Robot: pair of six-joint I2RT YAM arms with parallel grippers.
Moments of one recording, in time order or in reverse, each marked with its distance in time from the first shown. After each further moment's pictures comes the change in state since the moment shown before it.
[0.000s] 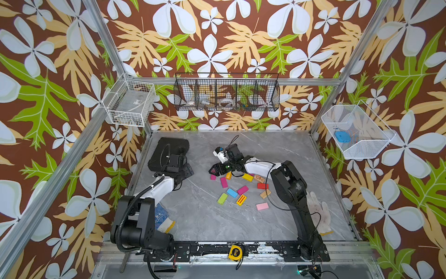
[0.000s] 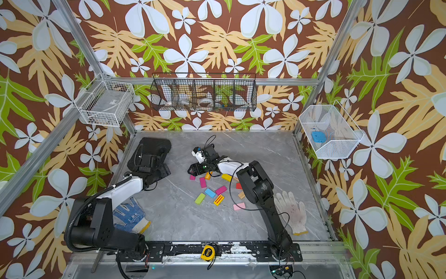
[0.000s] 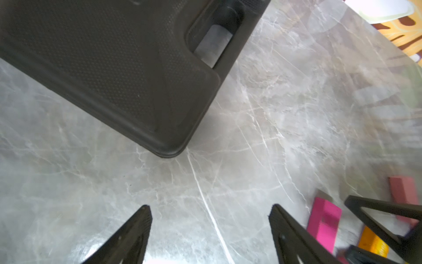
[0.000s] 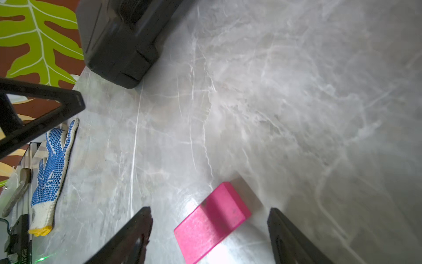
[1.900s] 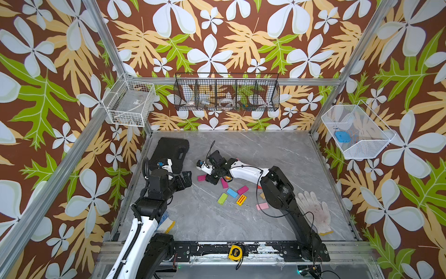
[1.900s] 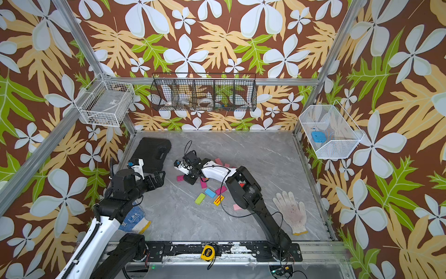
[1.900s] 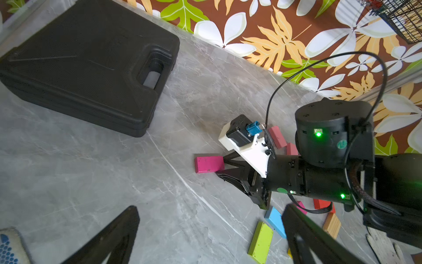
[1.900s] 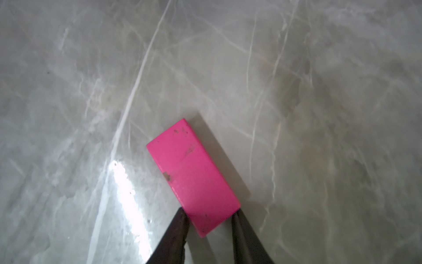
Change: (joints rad) left arm 0.000 -0.715 -0.132 -0.245 0.180 0.135; right arm 0.173 0.129 0.270 -0.315 0.271 -0.525
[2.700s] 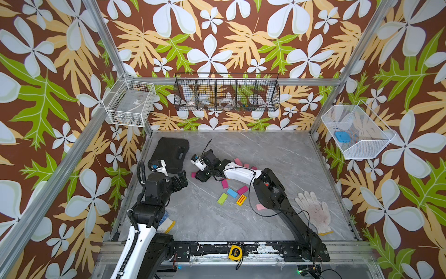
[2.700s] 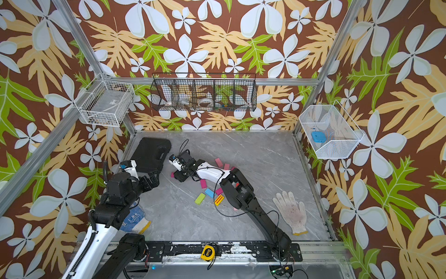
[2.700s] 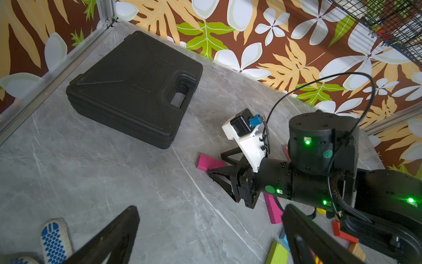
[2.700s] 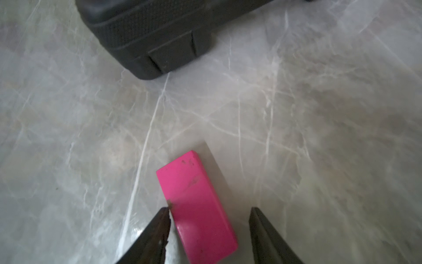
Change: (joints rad) left arm 0.000 -0.076 -0.006 -0.022 -0.122 -0.004; right arm 0.021 0.129 0.153 0.131 0.015 0.259
